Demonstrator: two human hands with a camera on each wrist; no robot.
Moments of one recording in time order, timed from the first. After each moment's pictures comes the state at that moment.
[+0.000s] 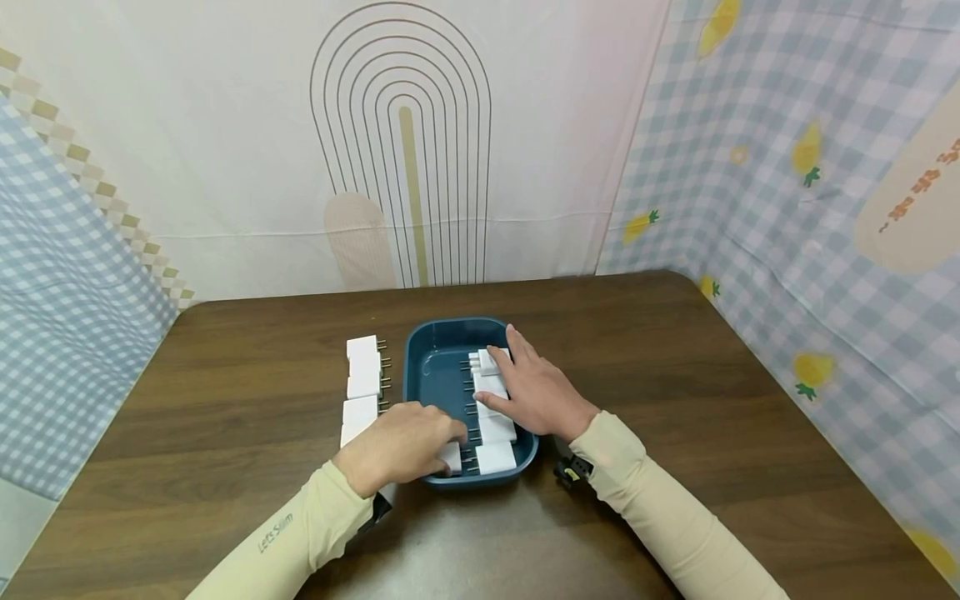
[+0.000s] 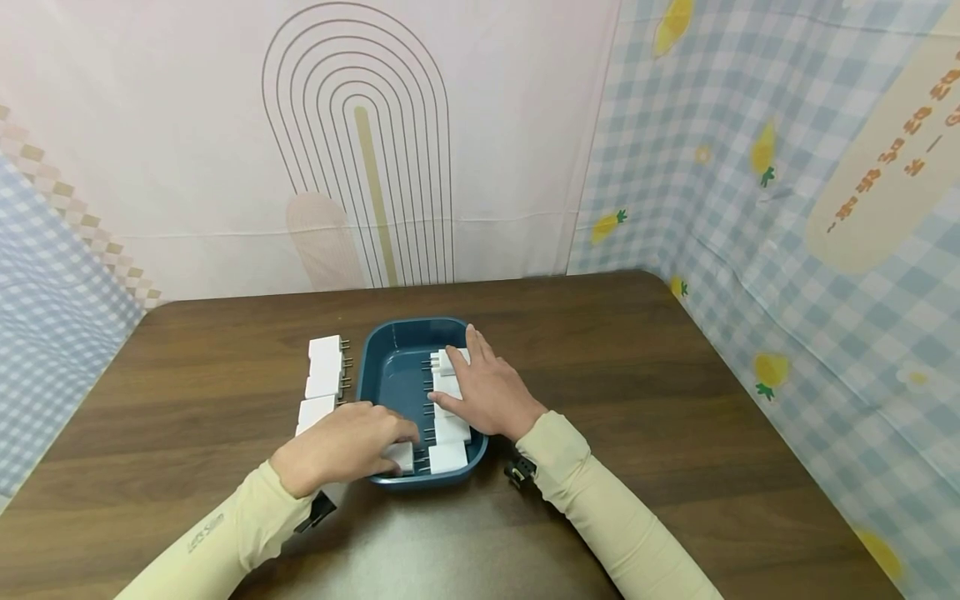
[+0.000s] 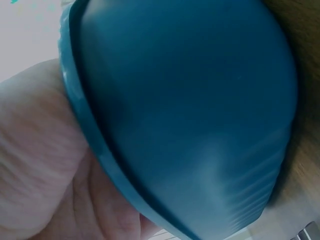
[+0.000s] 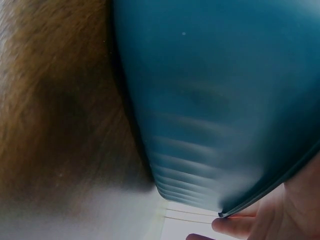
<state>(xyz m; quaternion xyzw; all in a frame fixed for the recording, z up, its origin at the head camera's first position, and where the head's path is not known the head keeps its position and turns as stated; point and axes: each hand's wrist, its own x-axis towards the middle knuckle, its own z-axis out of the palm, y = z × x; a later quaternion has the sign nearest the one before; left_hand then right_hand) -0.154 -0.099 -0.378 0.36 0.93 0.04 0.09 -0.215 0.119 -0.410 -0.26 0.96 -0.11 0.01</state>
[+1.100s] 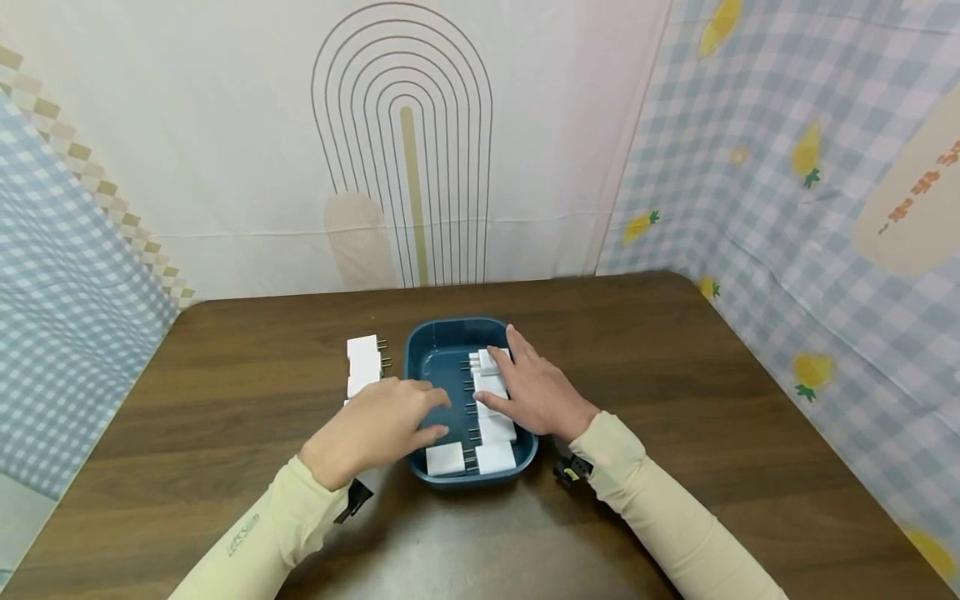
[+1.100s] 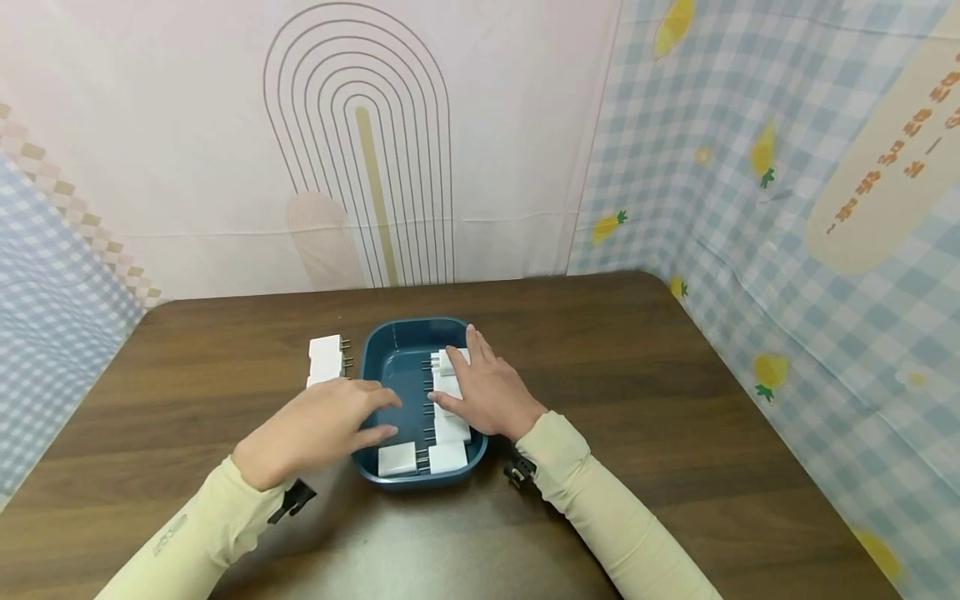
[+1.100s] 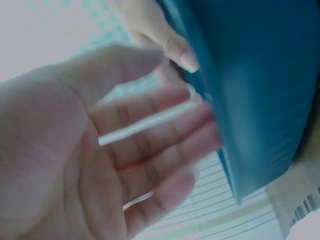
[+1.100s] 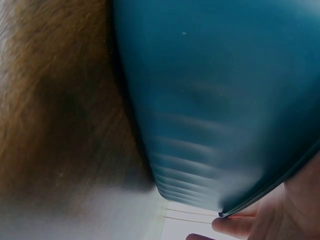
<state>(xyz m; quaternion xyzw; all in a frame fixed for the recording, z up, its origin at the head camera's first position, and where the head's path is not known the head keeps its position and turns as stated) -0.155 -0.120 -0.354 0.32 0.95 0.07 0.02 -0.216 0.118 -0.407 -0.25 0.96 -0.11 0.02</state>
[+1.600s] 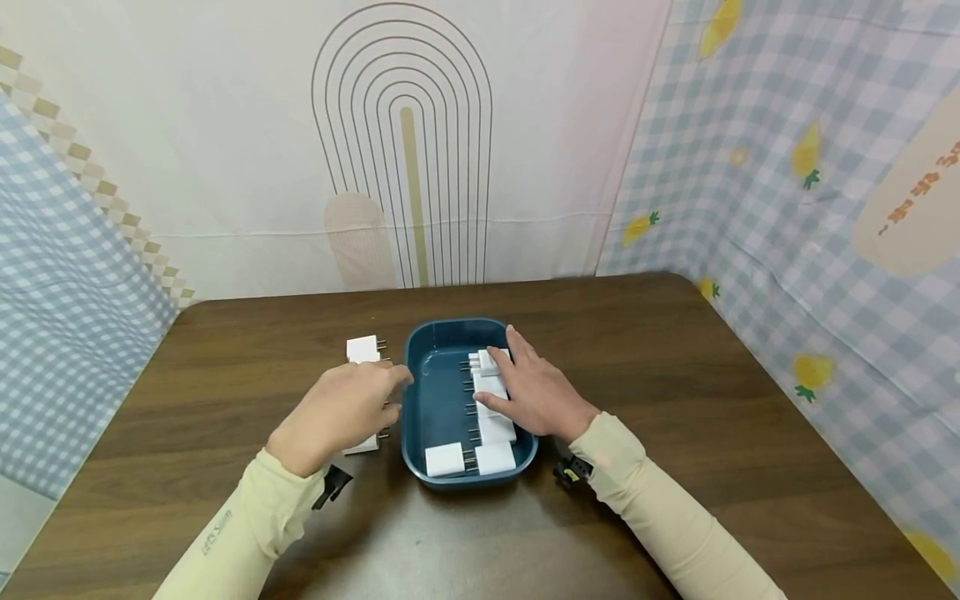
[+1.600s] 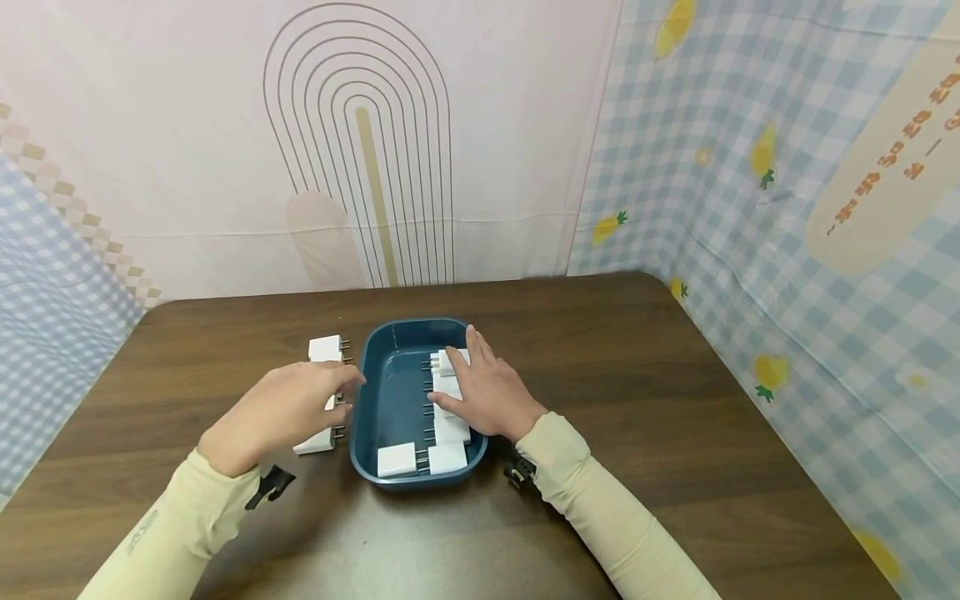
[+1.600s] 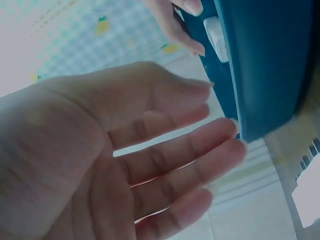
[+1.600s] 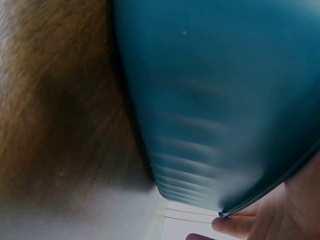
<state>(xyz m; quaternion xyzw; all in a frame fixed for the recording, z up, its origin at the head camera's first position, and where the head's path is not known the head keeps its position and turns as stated) -0.161 -0.150 -0.340 0.24 0.97 0.06 -0.02 -0.215 0.117 -0.407 -0.24 0.96 -0.11 0.03</state>
